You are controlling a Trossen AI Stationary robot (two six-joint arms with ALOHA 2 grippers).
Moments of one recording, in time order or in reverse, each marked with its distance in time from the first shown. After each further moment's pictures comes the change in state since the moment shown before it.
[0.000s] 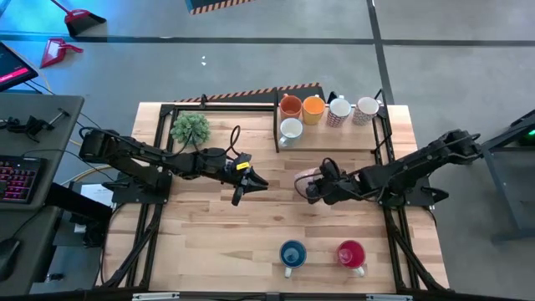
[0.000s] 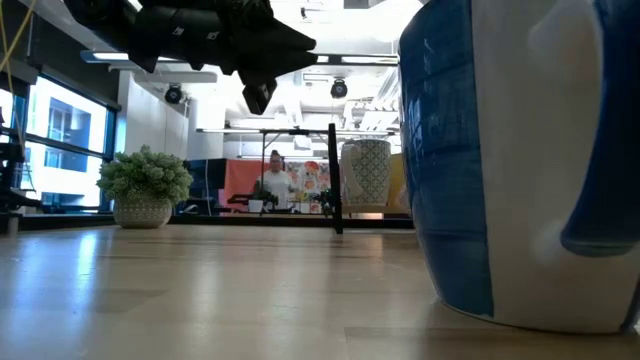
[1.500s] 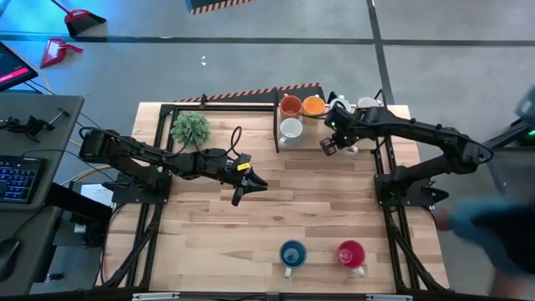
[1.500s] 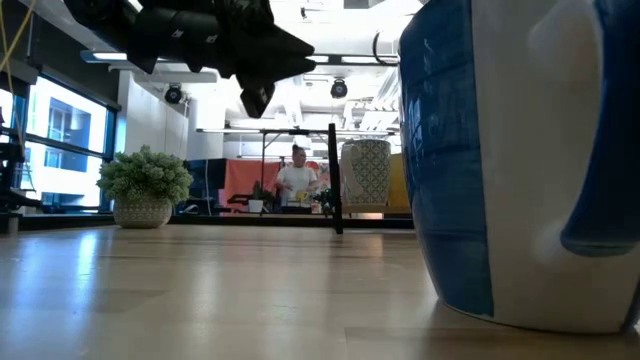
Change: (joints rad) left arm 0.000 0.000 0.000 -0.029 0.000 0.001; right arm -0.721 -0.007 0.342 -0.679 -0.345 -0.668
